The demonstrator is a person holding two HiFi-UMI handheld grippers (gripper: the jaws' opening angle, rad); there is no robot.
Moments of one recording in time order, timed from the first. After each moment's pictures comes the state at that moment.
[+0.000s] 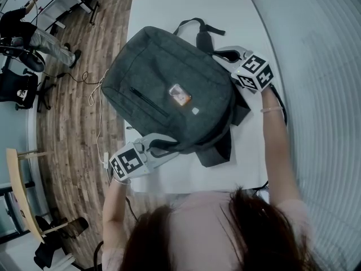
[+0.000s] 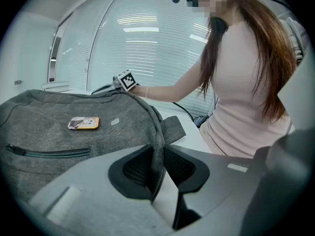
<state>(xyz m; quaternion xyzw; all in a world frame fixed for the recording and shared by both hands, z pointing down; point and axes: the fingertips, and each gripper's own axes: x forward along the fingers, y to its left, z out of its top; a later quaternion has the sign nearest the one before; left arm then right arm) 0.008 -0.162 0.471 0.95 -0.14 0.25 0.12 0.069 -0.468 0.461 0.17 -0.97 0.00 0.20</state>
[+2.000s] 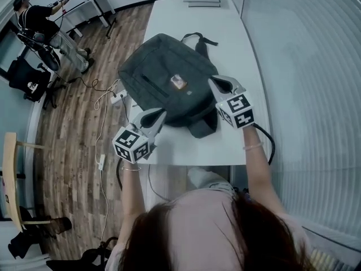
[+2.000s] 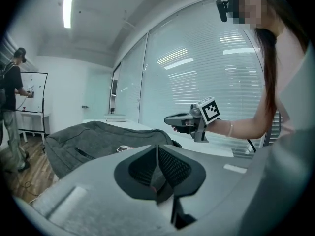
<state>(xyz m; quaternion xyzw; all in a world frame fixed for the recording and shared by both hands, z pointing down) -0.004 -0.157 0.385 0.87 -0.48 0.09 0.08 0.119 -0.287 0.370 0.31 -0.94 -0.04 0.14</state>
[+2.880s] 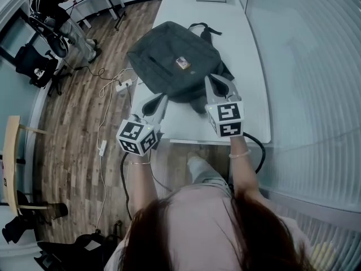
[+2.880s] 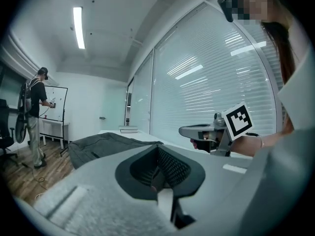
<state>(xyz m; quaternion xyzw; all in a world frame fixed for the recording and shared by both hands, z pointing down) 0.014 -0.084 0.337 0.82 -0.57 0.04 0.04 0.129 -0.172 0.332 0.40 -0.91 -0.03 0.07</state>
